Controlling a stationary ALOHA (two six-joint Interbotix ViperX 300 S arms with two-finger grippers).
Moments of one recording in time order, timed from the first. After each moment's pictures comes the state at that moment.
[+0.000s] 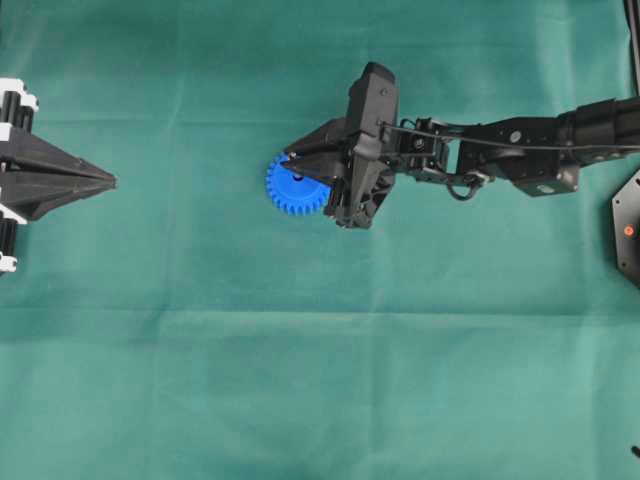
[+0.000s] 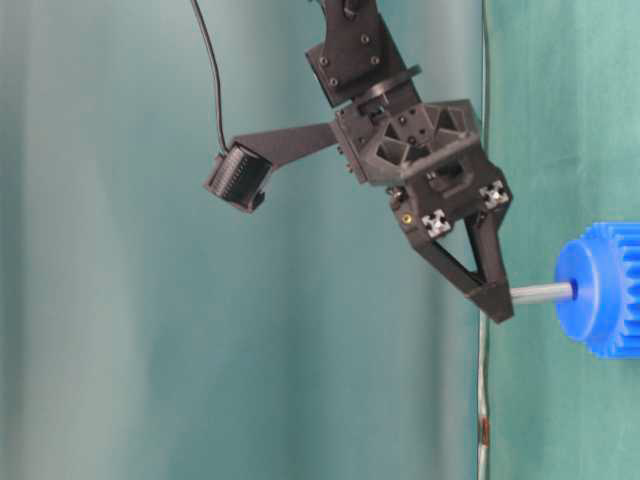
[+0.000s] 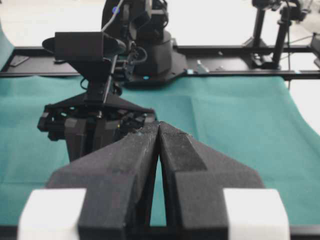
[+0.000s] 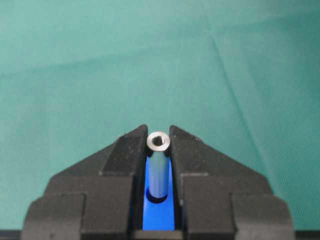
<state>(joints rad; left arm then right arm) -0.03 -0.97 1.18 0.01 -0.22 0.00 -0.12 0.18 0.66 0.10 -0.43 0.00</state>
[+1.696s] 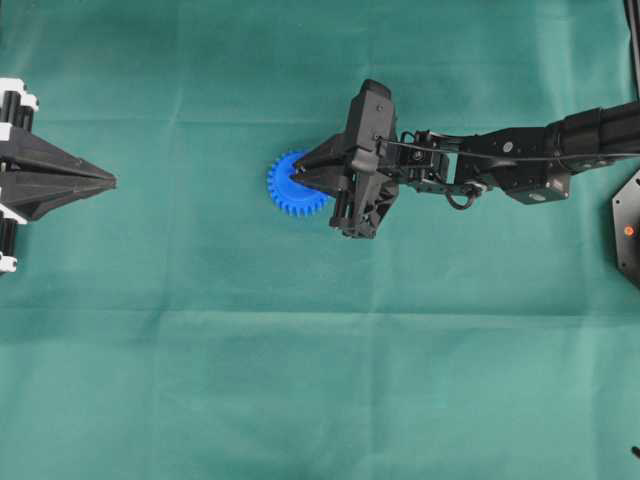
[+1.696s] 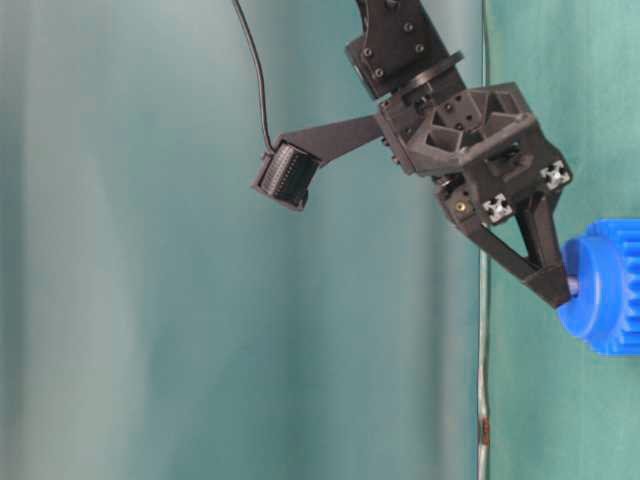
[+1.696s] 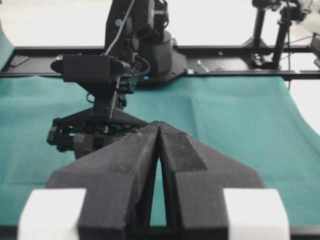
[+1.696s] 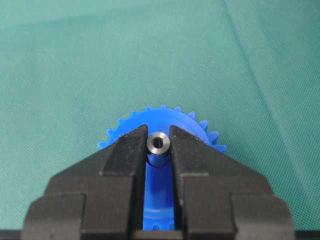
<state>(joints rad) -0.03 -0.97 1.18 0.01 -0.22 0.00 -0.11 0.25 0.67 0.10 -0.44 0.00</state>
